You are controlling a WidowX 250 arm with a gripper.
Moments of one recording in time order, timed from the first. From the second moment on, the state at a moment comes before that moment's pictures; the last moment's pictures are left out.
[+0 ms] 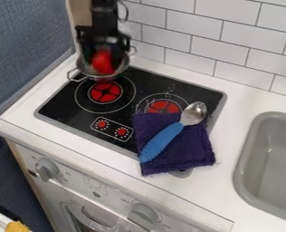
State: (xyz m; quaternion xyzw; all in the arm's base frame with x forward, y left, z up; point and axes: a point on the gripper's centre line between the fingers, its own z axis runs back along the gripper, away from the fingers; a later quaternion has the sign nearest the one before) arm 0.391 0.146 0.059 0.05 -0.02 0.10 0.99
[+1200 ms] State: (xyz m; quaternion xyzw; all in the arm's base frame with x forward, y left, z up) arm 0.390 -0.058 0.023 0.01 0.01 -0.10 0.99
